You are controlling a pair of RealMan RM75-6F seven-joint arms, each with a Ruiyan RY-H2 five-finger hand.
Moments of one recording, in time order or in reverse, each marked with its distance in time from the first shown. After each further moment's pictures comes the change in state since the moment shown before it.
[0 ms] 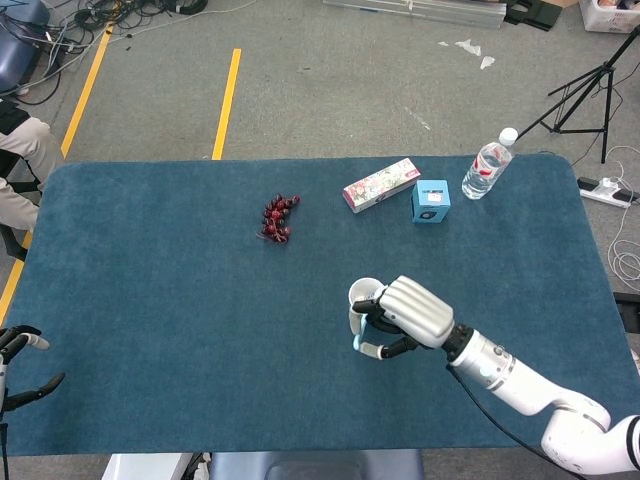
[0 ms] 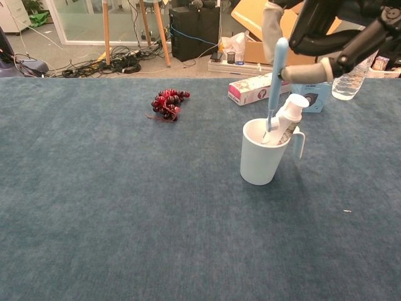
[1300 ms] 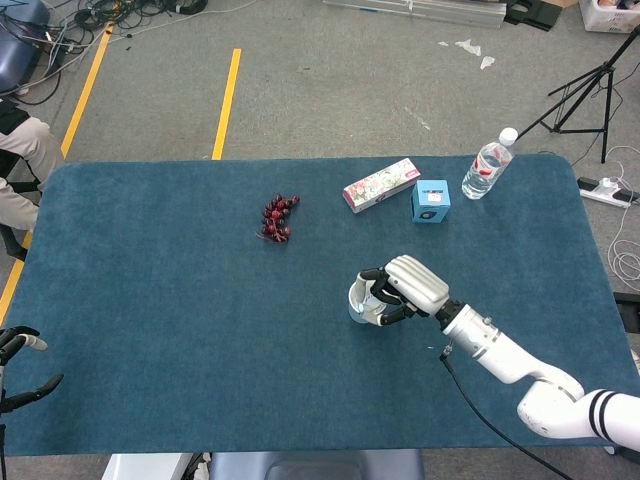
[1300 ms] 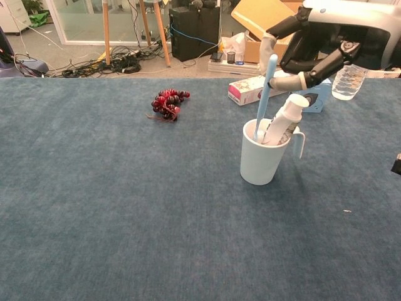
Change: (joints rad) left arm 0.005 0.010 0.002 -0.005 0.003 0.003 -0.010; right arm 0.041 -0.156 0.007 0.257 0.102 -0.056 0.209
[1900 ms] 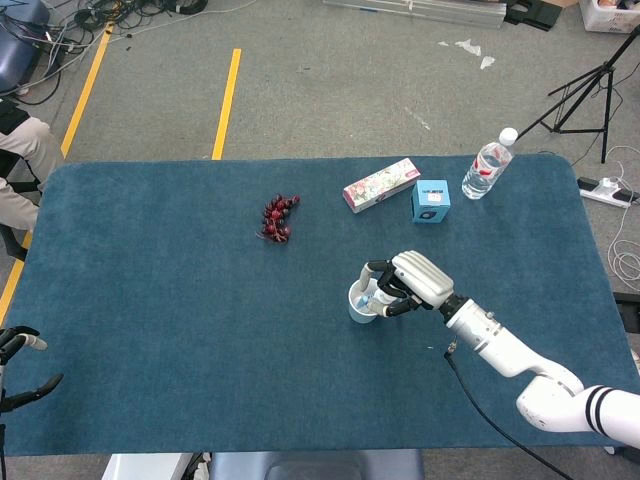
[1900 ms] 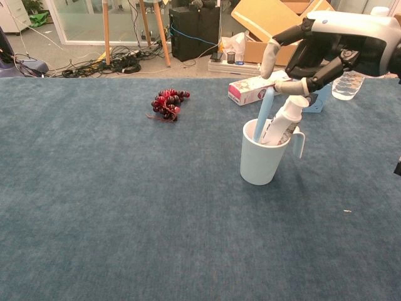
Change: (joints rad) left arm -0.001 0.001 -0.001 0.001 -0.004 -0.004 -0.001; right arm 0.001 -0.024 -0.003 0.066 0.030 -0.024 0.039
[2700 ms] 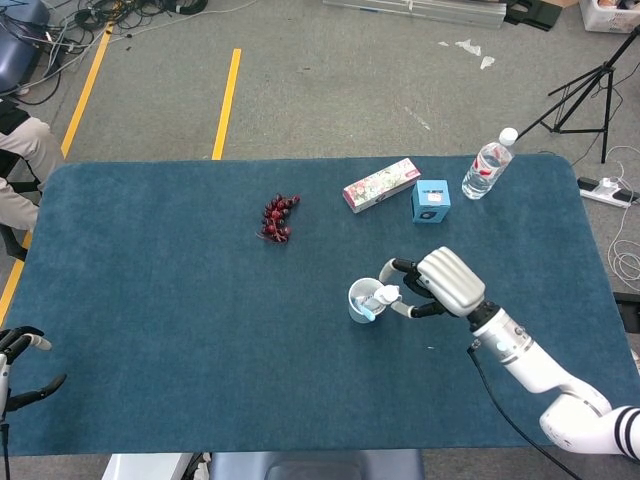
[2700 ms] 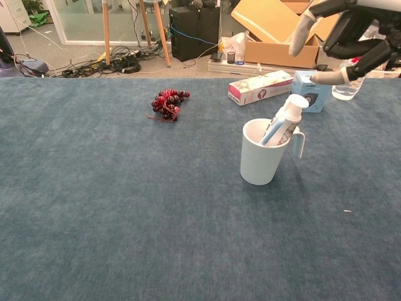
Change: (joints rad) left arm -0.007 -0.013 0.003 0.001 -0.002 -0.014 0.029; right arm -0.110 0.079 -0.003 -0.080 -0.033 0.182 -0.373
